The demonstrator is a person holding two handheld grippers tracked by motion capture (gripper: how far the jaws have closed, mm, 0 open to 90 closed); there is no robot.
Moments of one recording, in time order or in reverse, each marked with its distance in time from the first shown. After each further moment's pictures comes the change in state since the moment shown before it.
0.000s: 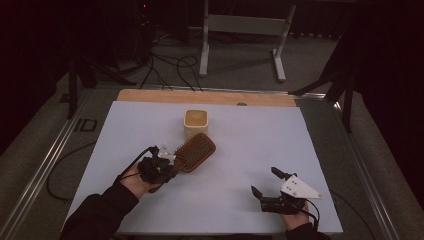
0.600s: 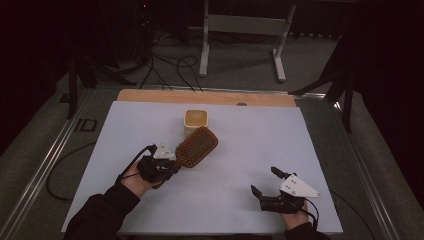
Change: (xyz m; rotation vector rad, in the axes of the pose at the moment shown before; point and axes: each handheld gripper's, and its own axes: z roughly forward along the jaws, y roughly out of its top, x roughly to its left) left arm 0.000 -0.002 -0.003 -0.126 0.004 0.016; right arm 0.000 0.001 0.003 0.010 -0.009 0.011
